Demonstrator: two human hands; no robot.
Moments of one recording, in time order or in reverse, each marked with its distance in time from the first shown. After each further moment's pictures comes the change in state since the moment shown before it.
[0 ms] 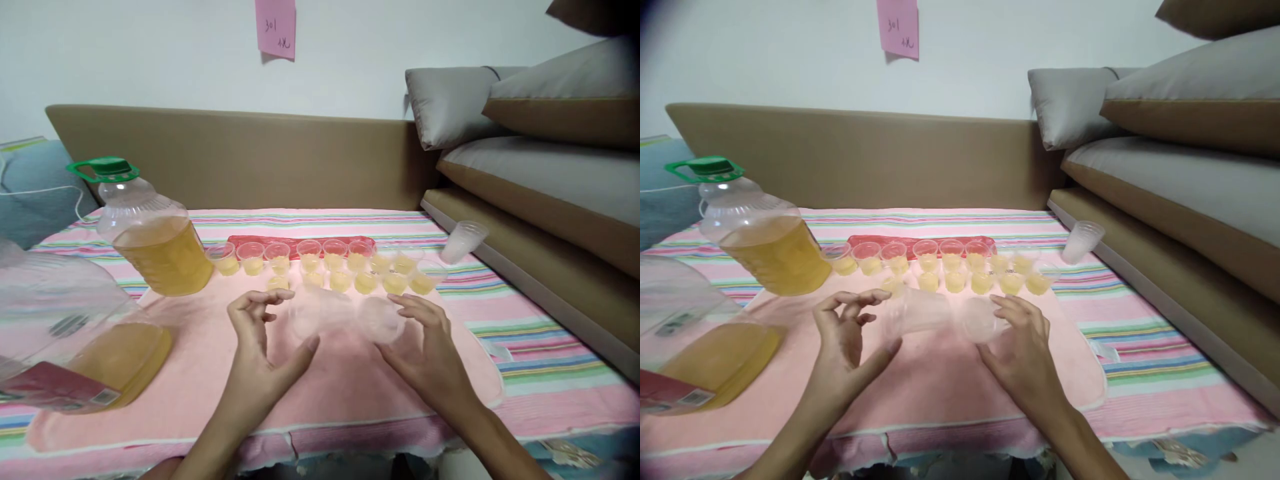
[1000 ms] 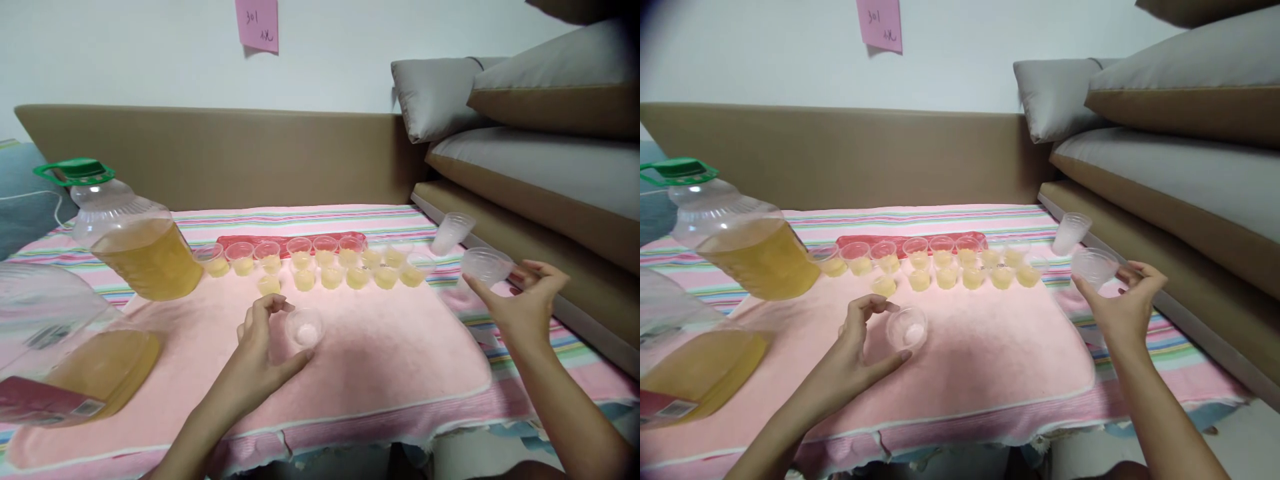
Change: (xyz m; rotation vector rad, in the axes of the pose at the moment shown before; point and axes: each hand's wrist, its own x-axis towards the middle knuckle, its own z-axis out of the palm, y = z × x) left_hand 0.005 -0.015 -0.011 0.362 -0.344 -0.230; right_hand -0.008 0.170 -0.085 -0.200 0.522 0.638
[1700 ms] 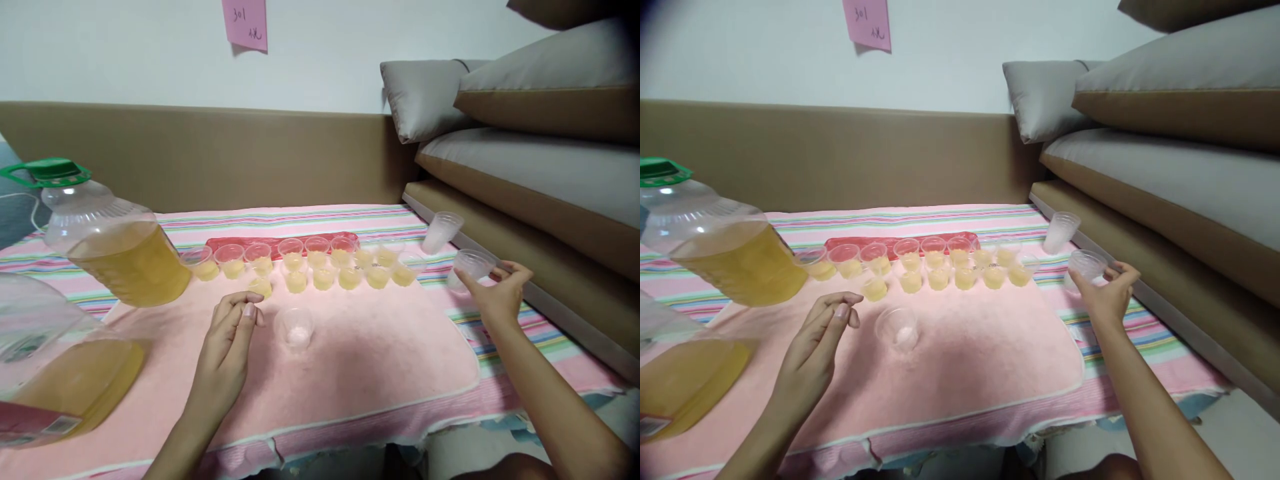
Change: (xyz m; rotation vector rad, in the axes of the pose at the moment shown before) left_hand 0.010 -0.001 -0.010 -0.163 0.339 0.171; right_hand 0.020 0.053 0.019 -0.184 0.051 0.173
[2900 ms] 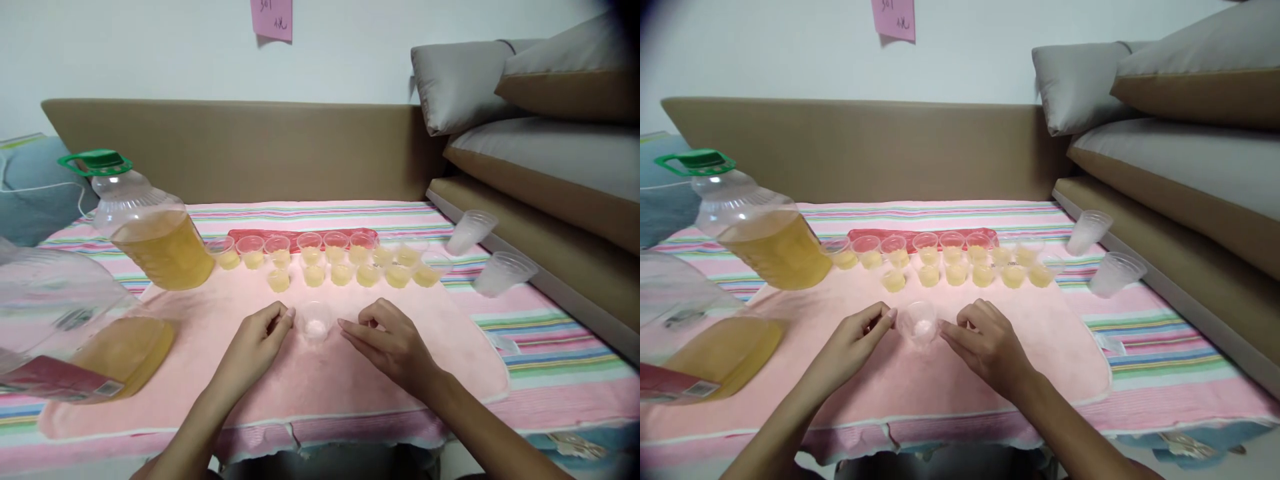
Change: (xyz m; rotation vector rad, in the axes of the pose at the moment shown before) left_hand -0.001 -0.011 0.000 0.056 -0.363 -0.274; right_hand -0.193 -0.187 -0.016 0.559 -0.708 -1.125
